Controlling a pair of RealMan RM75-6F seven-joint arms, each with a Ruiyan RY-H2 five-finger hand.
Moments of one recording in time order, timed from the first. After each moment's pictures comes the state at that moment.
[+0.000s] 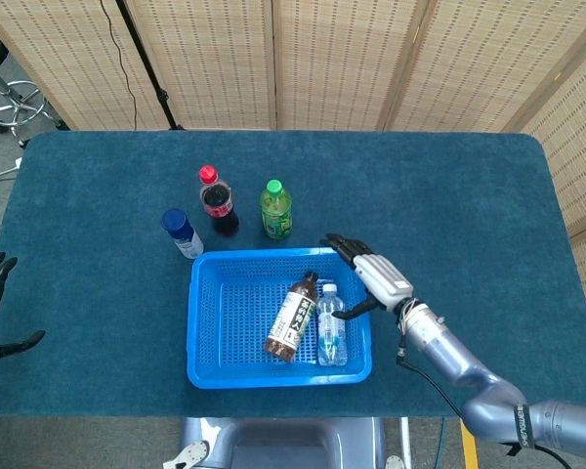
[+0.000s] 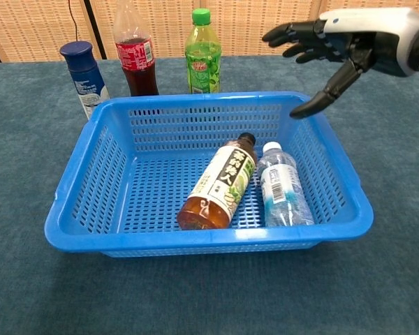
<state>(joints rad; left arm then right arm) -0.09 -1.03 -0.08 -1.76 1.39 1.45 -0.01 0.74 -1.27 0.25 -1.75 -1.18 0.85 0.27</state>
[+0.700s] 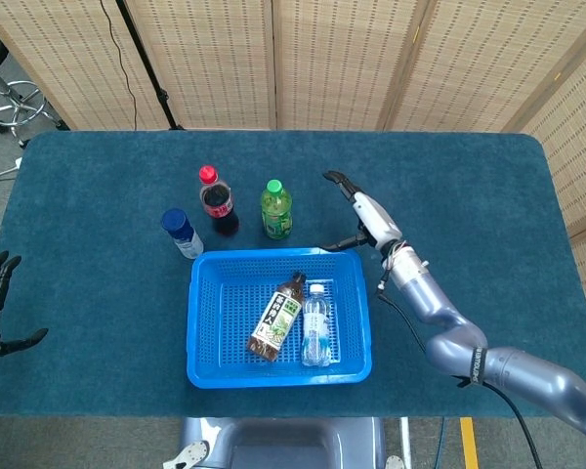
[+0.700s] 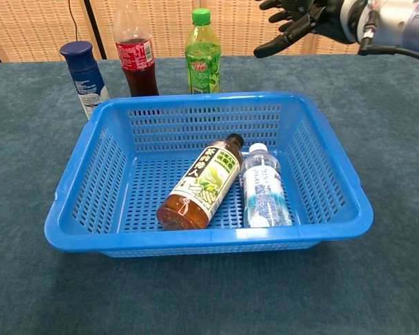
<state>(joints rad) -0.10 -1.05 -0.09 -1.77 1.36 1.45 0.06 0.89 -1.49 0.41 -1.31 -1.11 0.72 0.56</state>
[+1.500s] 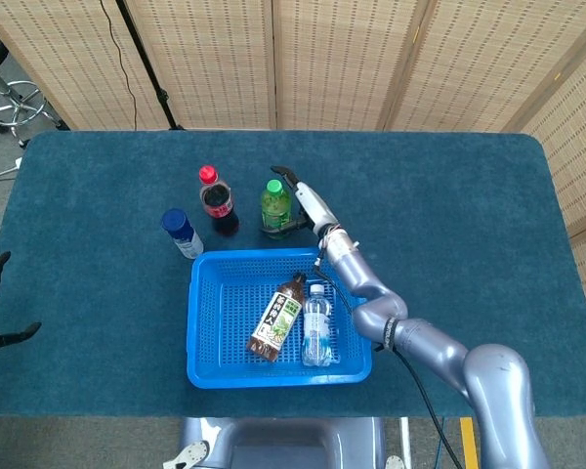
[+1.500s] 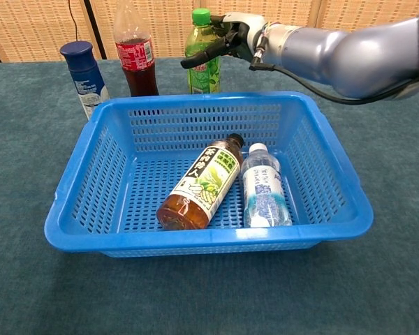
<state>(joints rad) -0.13 -1.06 -0.13 -1.75 1.24 1.39 0.08 1.18 -1.89 0.51 -0.72 -1.14 0.52 0.83</state>
